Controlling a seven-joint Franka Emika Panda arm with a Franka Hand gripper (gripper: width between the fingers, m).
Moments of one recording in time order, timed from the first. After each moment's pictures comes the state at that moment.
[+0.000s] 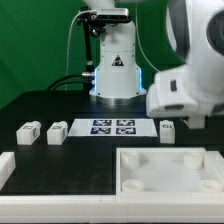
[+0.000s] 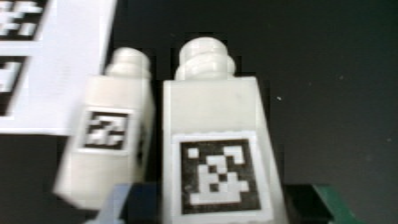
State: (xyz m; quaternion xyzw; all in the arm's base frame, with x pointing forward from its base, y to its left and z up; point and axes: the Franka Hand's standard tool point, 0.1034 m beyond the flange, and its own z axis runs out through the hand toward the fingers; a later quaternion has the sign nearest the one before) arm 0.418 0.138 0.069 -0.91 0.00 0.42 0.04
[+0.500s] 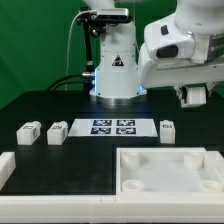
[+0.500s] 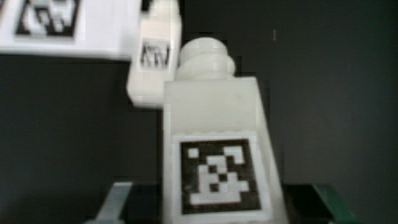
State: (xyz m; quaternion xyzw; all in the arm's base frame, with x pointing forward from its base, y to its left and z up) arm 0.465 0.126 0.115 -0.99 0.00 0.16 0.05
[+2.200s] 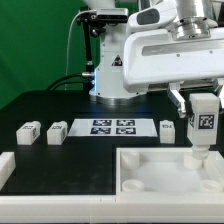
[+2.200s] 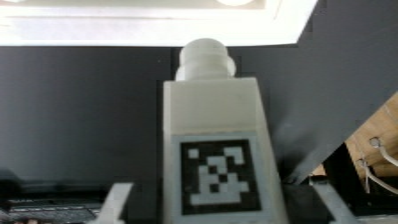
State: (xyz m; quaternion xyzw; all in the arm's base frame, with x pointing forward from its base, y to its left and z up) arm 0.620 0.094 0.137 -0.94 -0.02 -0.33 0.04
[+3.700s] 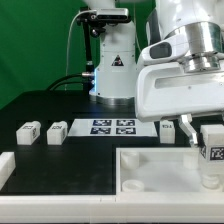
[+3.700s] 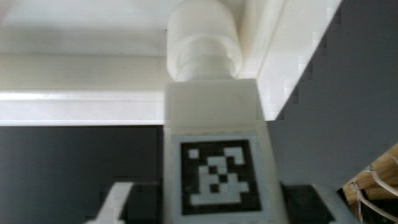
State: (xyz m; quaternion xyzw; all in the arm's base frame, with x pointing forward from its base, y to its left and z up) arm 0.615 0.114 0.090 -0.95 -0.04 -0.30 0.04
